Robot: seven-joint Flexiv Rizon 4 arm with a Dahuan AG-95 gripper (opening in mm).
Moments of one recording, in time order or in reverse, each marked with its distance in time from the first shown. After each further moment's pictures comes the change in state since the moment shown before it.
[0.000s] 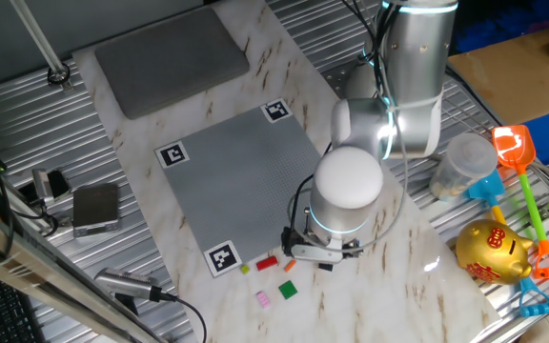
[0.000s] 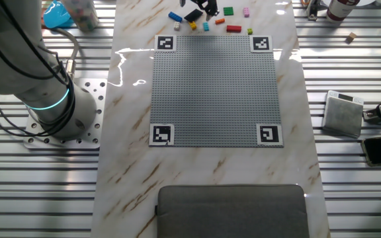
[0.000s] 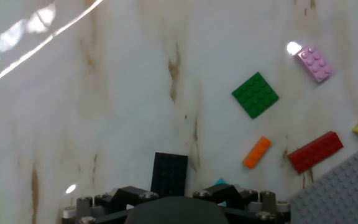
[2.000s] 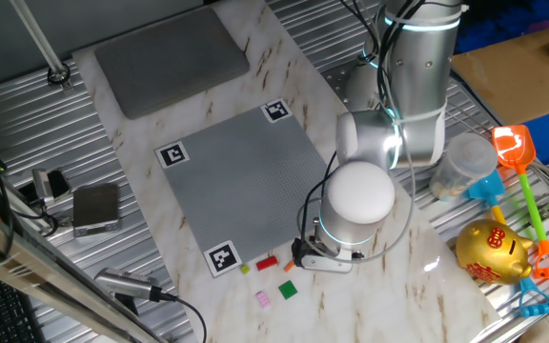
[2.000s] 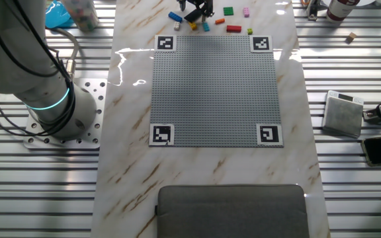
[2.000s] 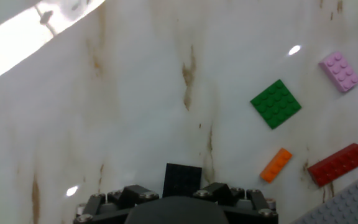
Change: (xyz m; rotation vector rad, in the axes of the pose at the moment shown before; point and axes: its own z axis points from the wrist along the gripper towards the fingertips) arm -0.001 0.014 0.015 0.023 0.025 -0.011
